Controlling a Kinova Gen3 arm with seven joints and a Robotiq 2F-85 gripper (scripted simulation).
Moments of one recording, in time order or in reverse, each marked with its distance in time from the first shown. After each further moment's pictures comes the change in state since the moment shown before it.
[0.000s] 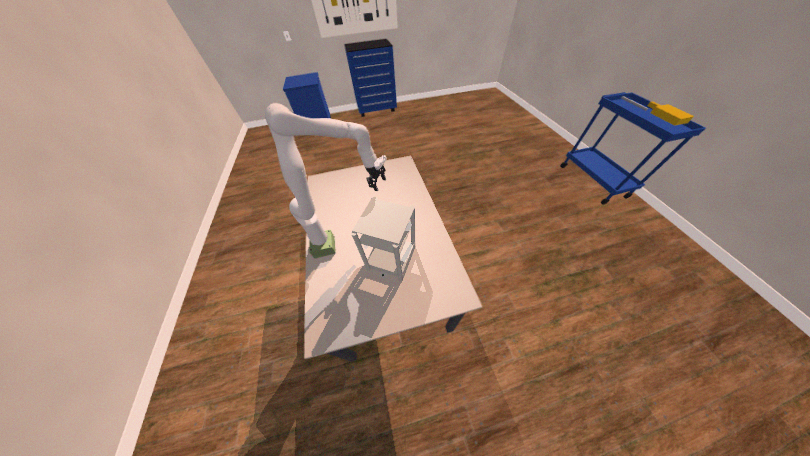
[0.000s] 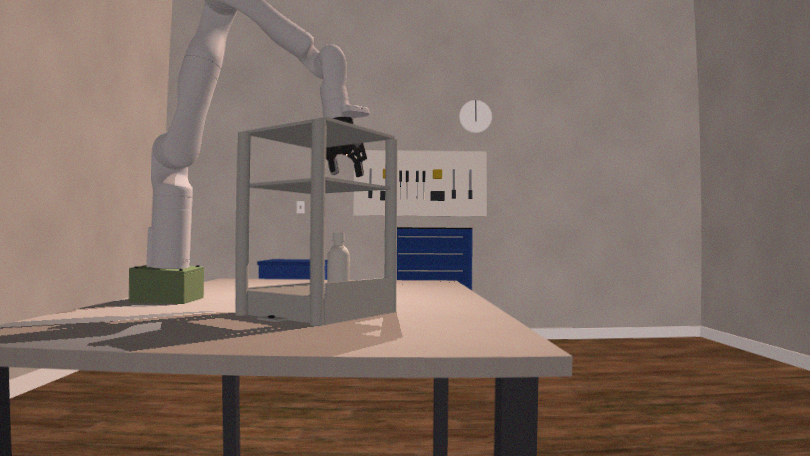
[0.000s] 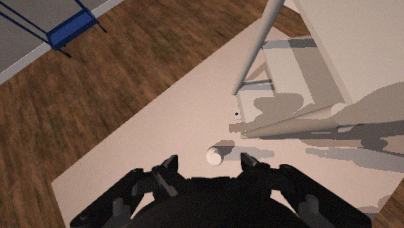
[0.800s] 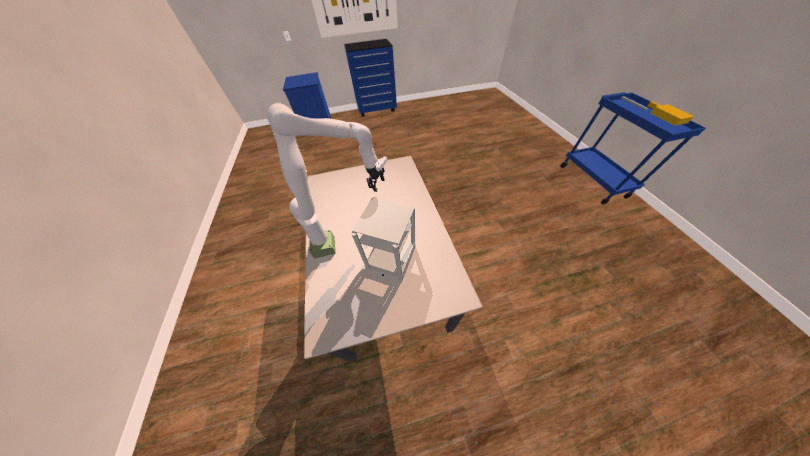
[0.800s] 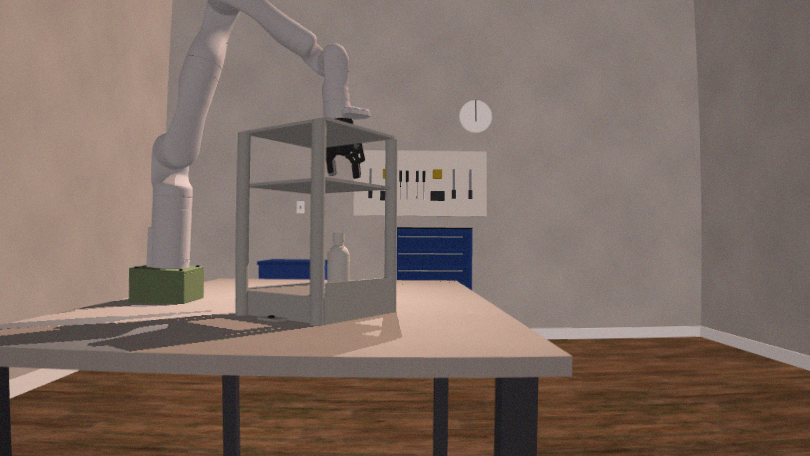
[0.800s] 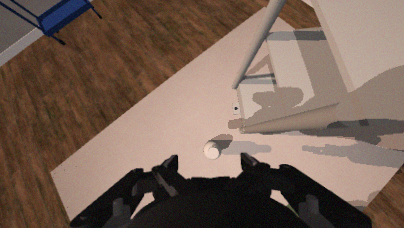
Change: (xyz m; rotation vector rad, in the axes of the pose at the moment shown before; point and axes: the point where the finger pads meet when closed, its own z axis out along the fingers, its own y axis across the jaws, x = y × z) arm -0.006 0.003 0.002 -0.007 -0.064 -0.025
